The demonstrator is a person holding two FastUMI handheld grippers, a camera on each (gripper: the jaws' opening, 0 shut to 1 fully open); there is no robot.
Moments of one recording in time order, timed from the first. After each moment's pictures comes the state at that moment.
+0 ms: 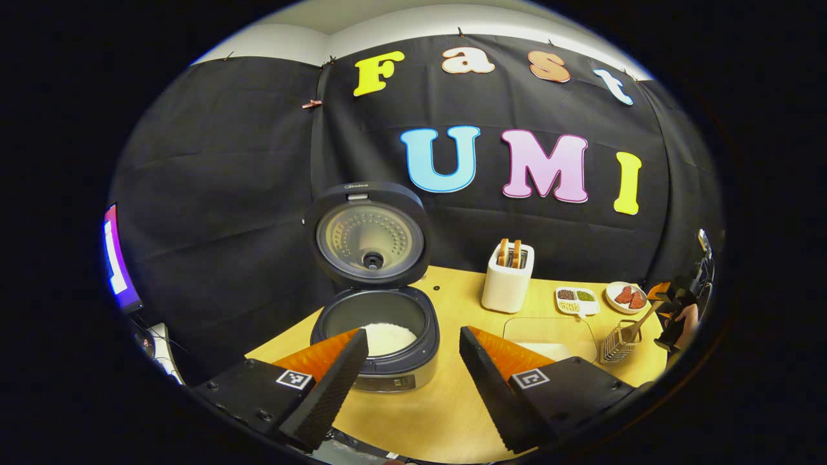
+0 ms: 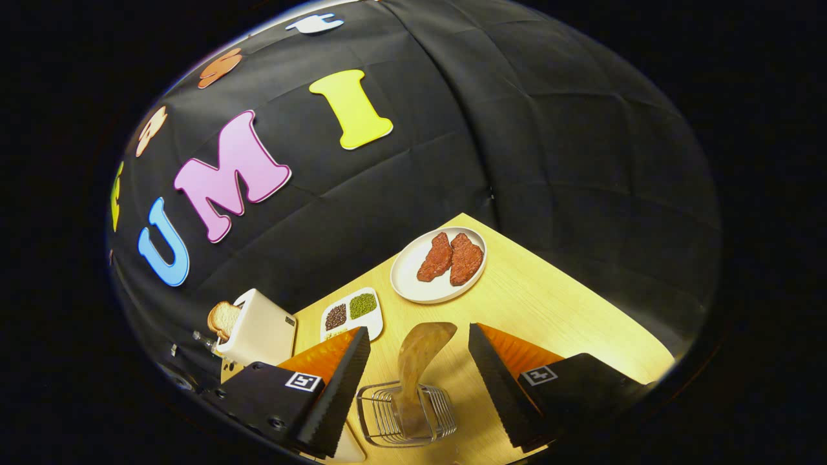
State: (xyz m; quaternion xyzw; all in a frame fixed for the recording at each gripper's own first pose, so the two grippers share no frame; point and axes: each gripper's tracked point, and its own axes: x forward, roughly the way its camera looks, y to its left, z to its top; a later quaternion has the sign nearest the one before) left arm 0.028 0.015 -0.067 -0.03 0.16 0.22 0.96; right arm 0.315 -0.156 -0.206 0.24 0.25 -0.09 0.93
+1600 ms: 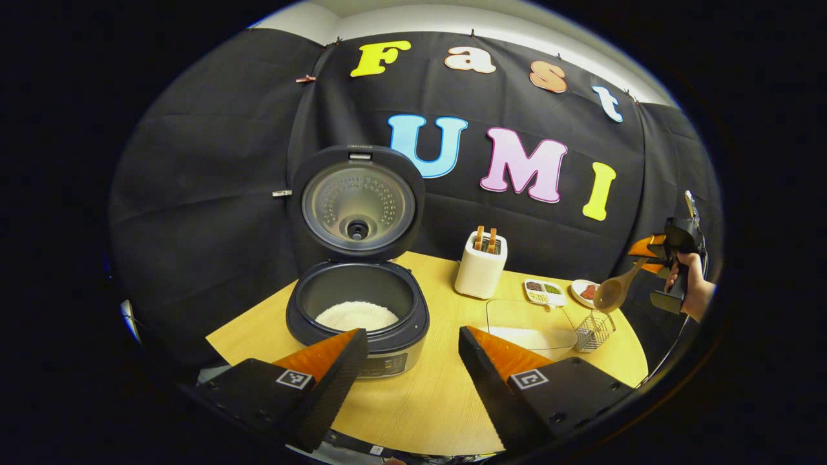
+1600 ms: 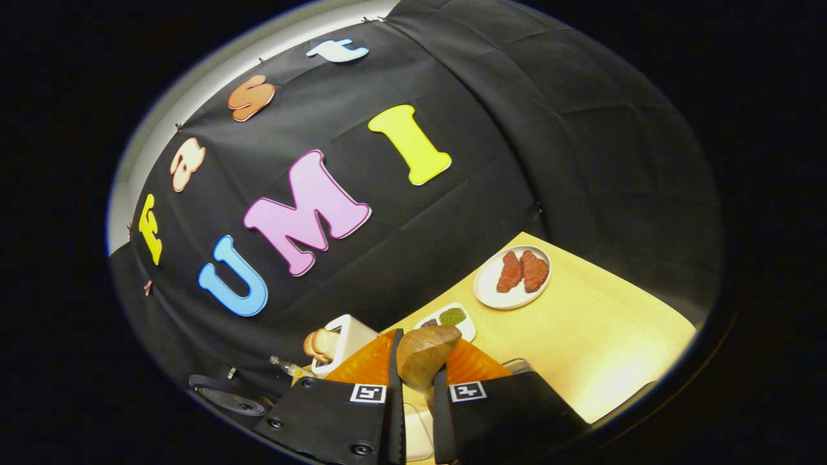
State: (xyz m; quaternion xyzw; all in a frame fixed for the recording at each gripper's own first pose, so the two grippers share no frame) left arm 0.006 0.037 -0.114 -0.09 0.15 0.12 0.98; right arm 0.269 -0.031 -0.052 0.30 0.17 0.01 0.94
